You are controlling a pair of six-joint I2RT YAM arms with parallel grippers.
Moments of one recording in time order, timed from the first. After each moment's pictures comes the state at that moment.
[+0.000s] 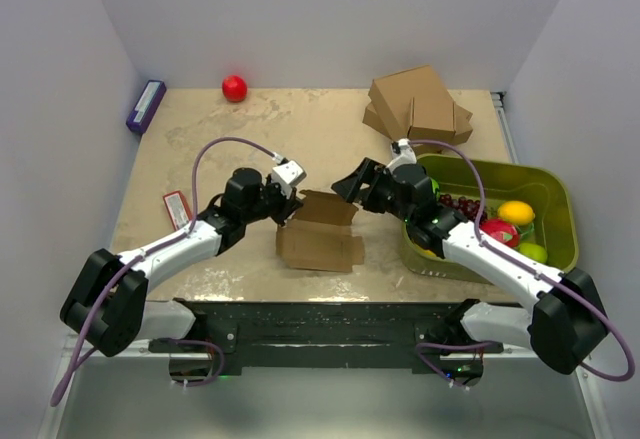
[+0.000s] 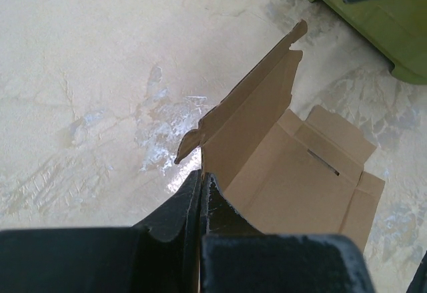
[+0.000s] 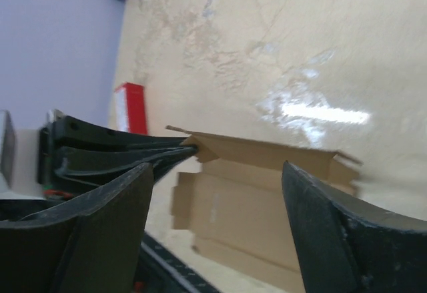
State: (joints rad) left arm -0.55 1.30 0.64 0.20 0.31 0.08; right arm 0.63 1.19 0.75 0.08 -0.01 0.89
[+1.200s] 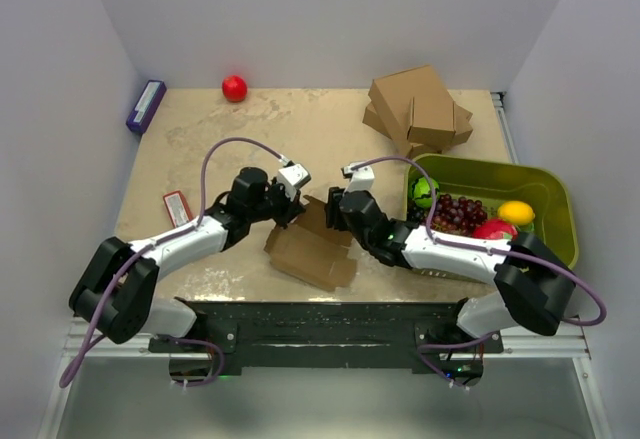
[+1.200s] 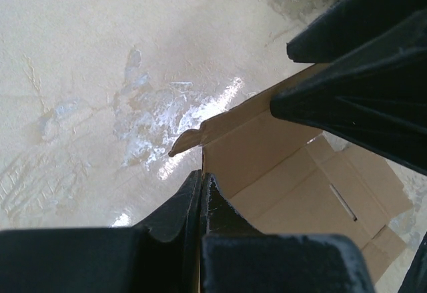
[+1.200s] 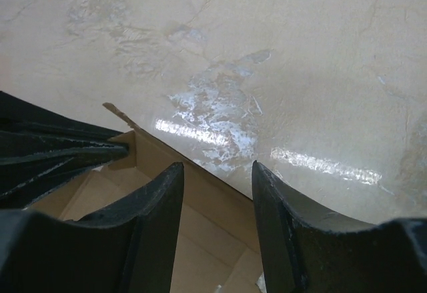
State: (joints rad) left arm -0.55 1.37 0.66 0.19 0.36 0.10; right arm 0.92 1.42 0.76 0.16 0.48 0.52
